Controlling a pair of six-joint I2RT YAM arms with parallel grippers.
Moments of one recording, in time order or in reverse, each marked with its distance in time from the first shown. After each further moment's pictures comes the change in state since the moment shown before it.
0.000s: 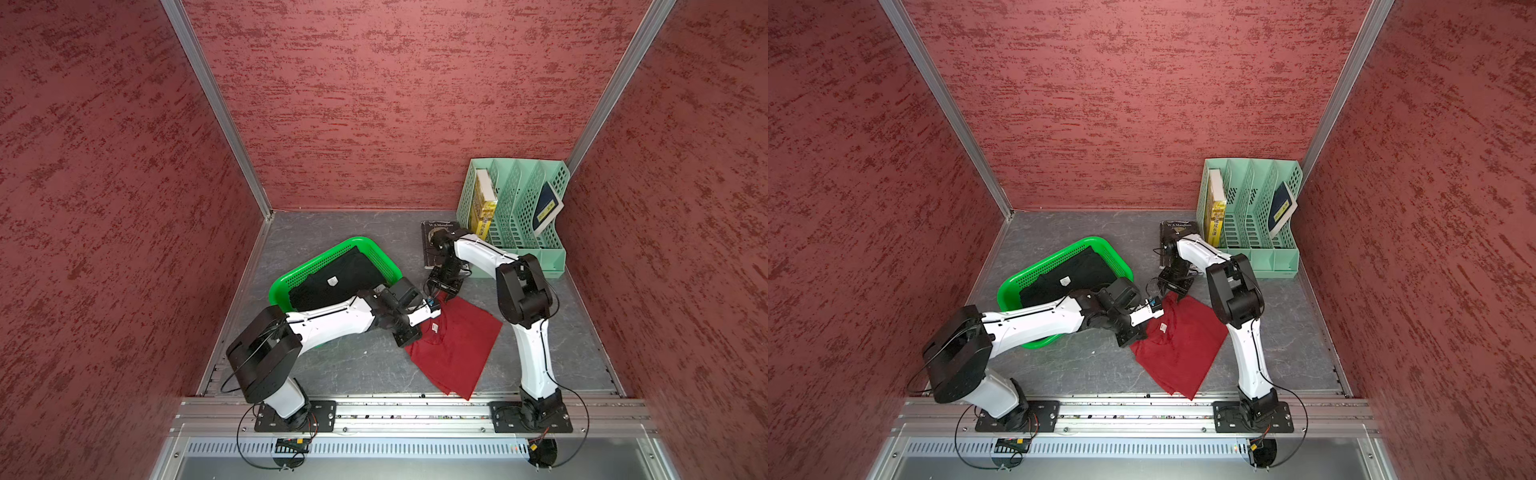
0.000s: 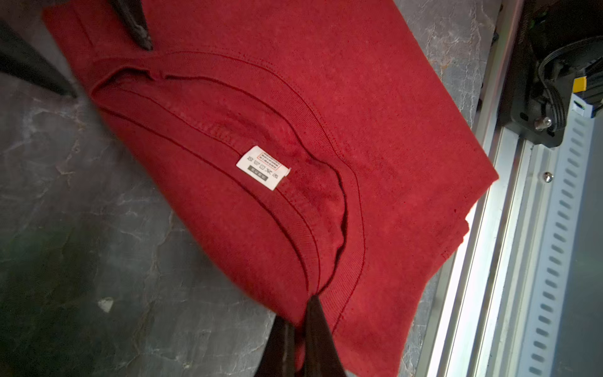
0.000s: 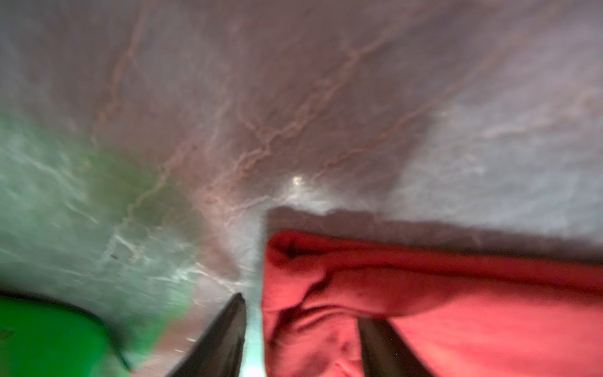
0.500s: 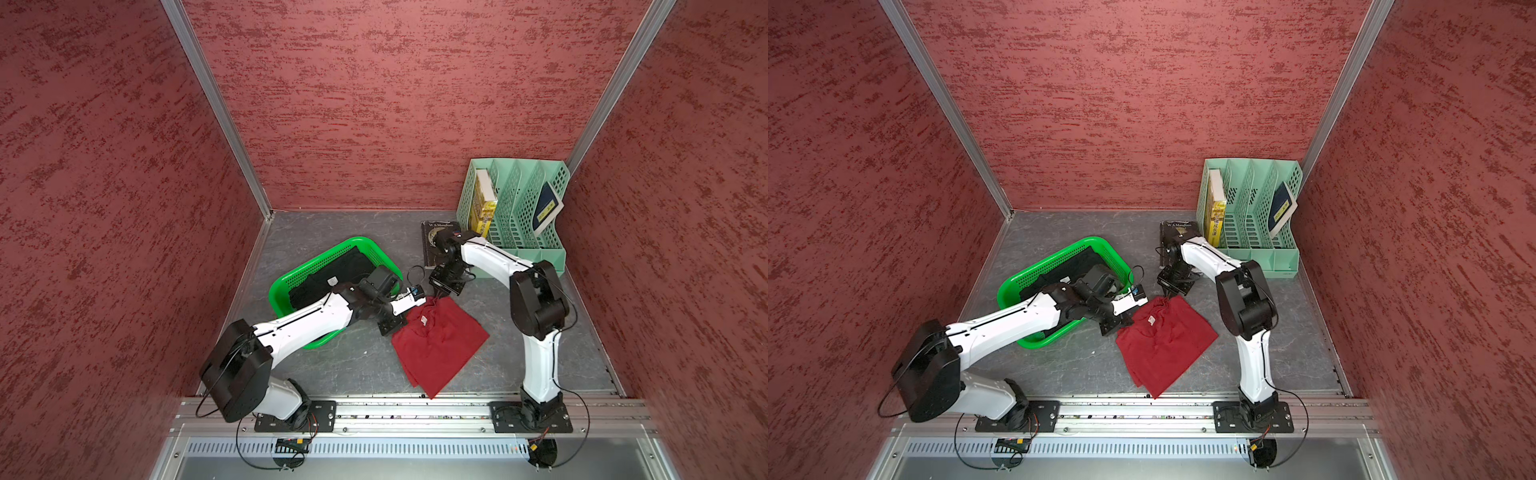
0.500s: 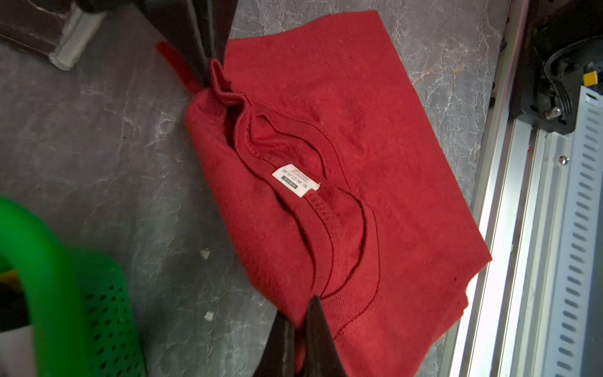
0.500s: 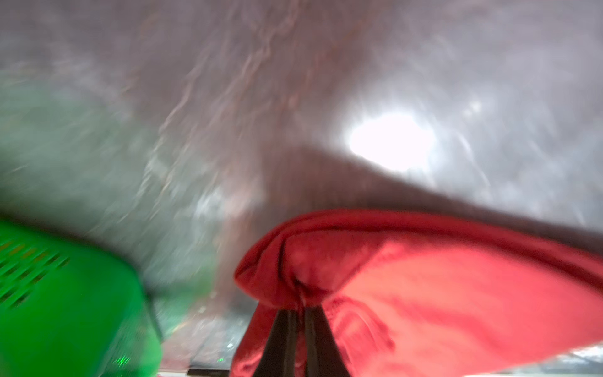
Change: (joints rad) left arm 0.137 -0.174 -0.026 -0.089 0.010 0.170; right arm 0.031 -0.229 -0.170 0.095 -0.030 0.134
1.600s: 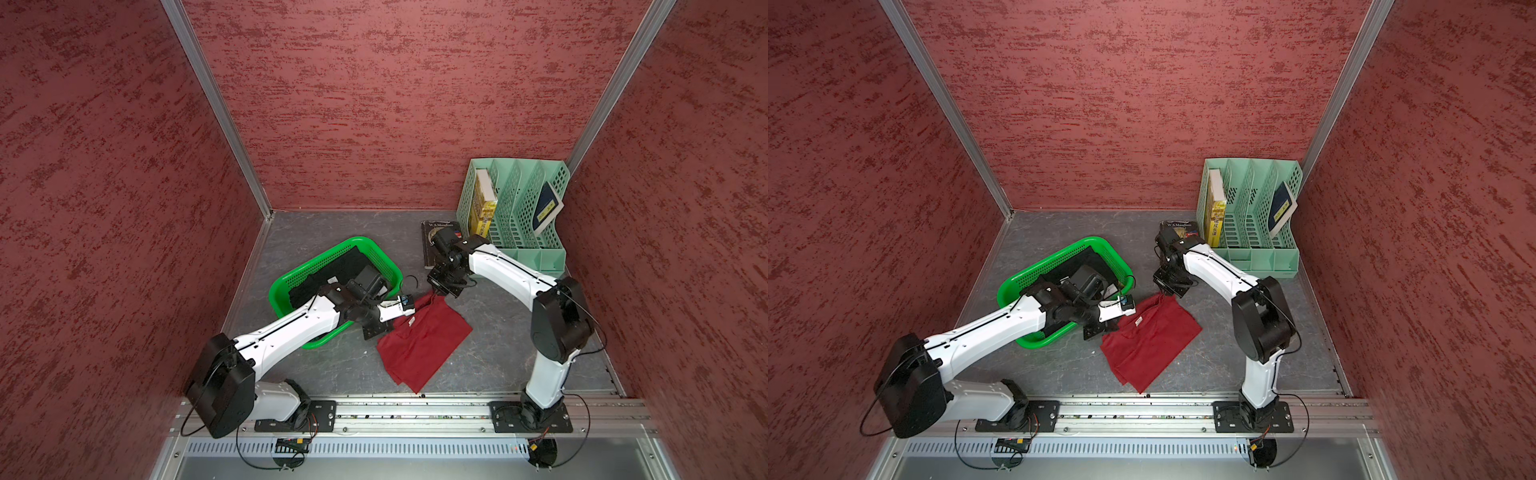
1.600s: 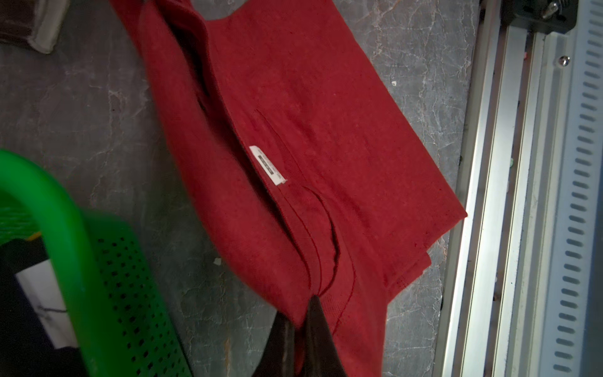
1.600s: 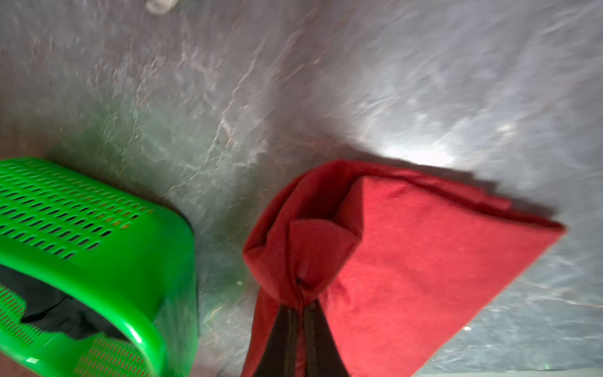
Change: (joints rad) left arm 0.010 -0.058 -0.031 -0.135 0.005 0.199; right arm 0.066 -0.186 -0.122 0.080 0.139 0.162
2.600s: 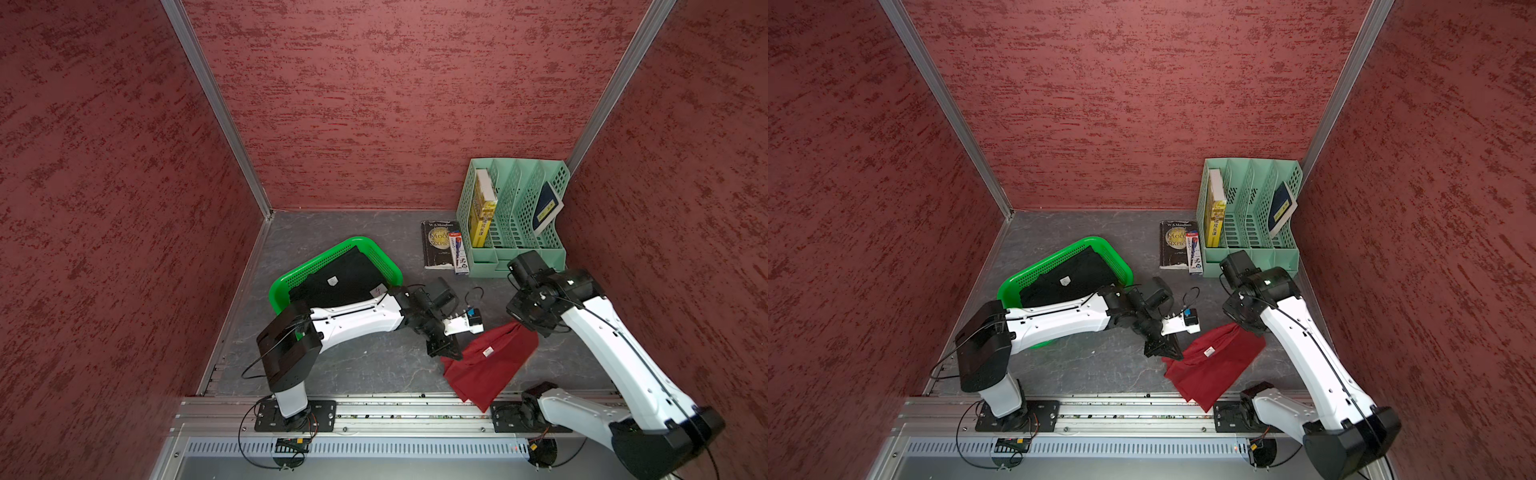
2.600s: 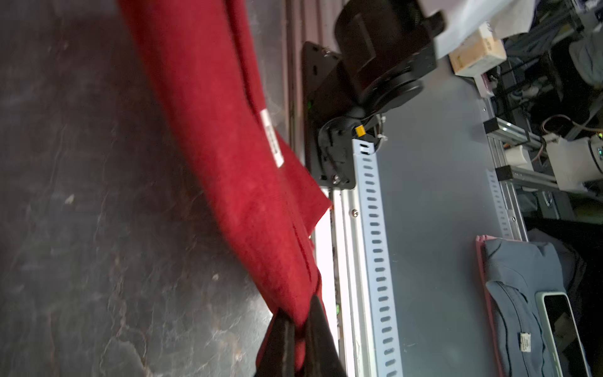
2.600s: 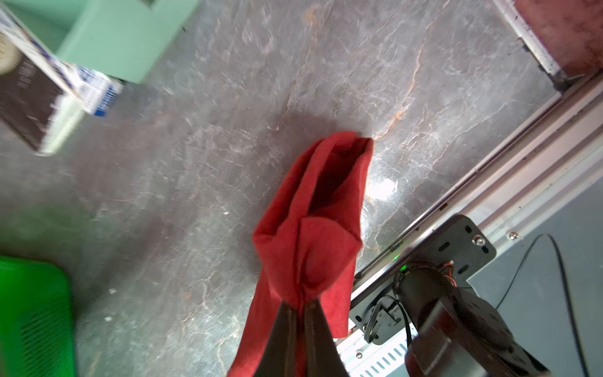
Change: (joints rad) left arm -0.272 0.392 0.316 0.158 0.345 -0.374; right arm -0.165 -0.640 -0.250 -0.457 0.370 -0.070
